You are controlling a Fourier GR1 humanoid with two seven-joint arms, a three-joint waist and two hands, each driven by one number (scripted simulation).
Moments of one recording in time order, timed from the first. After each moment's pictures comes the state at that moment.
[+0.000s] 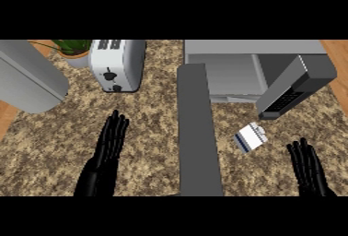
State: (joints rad) left arm 0.19 0.00 -0.41 -1.90 -0.03 0.19 -0.20; right arm 0.44 -0.05 0.06 -1.91 0.02 0.08 -0.37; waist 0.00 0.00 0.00
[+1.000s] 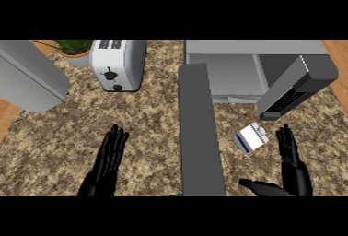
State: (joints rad) left arm 0.27 0.07 -0.45 -1.86 0.05 0.18 -0.32; right arm 0.14 -0.04 -0.08 -1.32 0.06 -0.03 -0.65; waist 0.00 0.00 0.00
